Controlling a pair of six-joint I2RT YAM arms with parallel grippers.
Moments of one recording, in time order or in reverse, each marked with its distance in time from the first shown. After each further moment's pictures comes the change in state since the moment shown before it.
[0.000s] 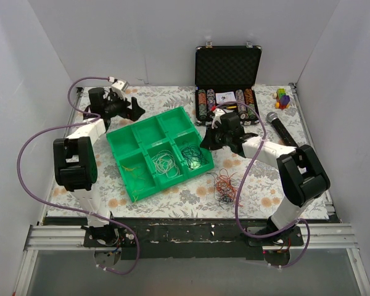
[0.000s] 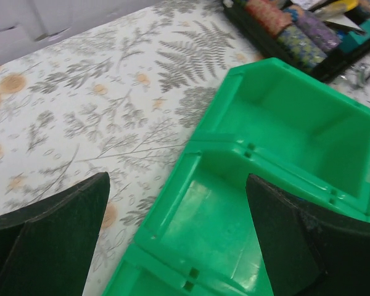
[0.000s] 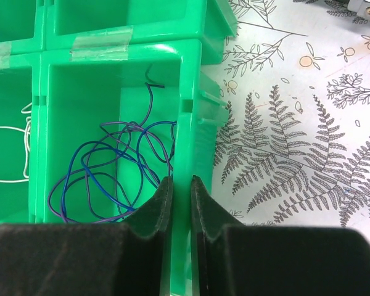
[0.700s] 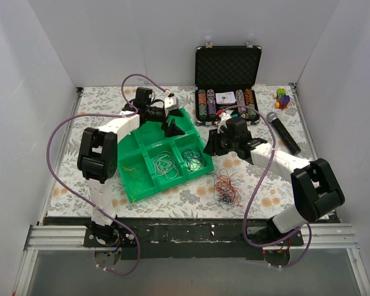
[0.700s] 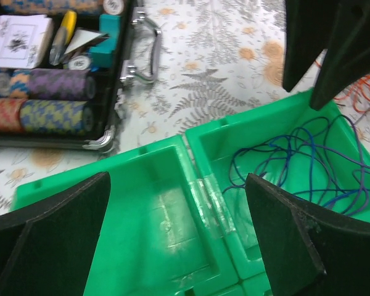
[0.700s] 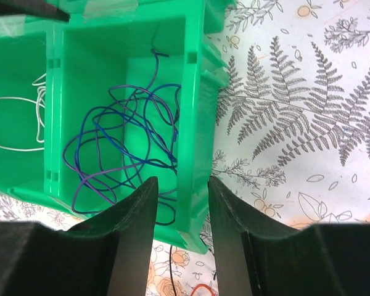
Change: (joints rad) left arm -0.352 0.156 0.212 -0.296 0.399 0.506; right arm 0.005 -0.166 -0.087 -0.102 0.019 0.026
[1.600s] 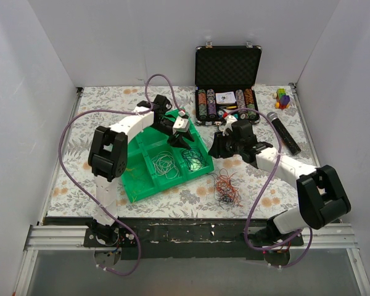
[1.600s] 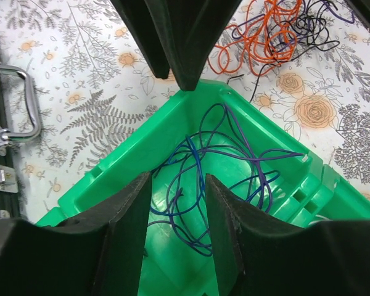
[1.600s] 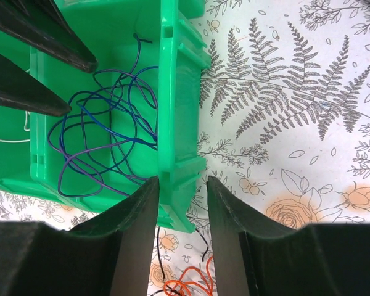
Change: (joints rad) left arm -0.130 0.086 0.195 -0.778 0.091 0.801; right arm -0.032 -0.076 -0.077 -0.002 0.008 -0.007
